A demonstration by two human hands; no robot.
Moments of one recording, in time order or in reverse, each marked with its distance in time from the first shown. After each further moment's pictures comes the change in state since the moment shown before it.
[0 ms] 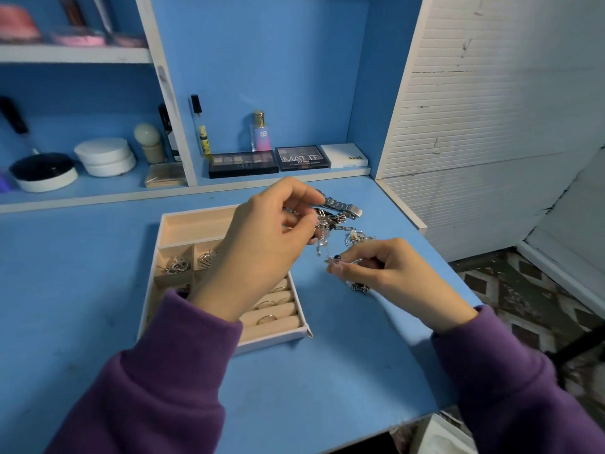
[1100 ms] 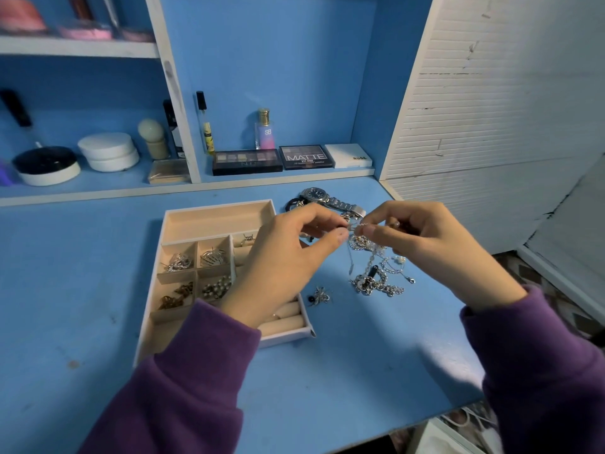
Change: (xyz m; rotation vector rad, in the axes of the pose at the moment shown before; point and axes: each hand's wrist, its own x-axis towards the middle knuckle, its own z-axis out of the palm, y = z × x) left_hand -0.003 -0.013 0.017 -0.014 -0.062 -0.026; right_hand 0.005 -0.025 -0.030 -0.029 0.077 -0.079
